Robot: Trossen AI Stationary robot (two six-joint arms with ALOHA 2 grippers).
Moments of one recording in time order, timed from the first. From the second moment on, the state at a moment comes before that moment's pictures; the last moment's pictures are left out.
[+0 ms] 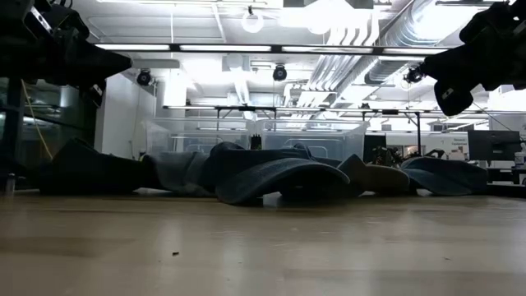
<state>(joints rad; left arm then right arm) -0.15 0.01 0.01 0.05 -0.24 -0.30 0.13 0.03 0.02 0.01 0.12 0.31</state>
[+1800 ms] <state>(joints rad) -0.15 0.01 0.01 0.05 -0.31 -0.32 0.13 0.03 0.02 0.01 0.12 0.31</state>
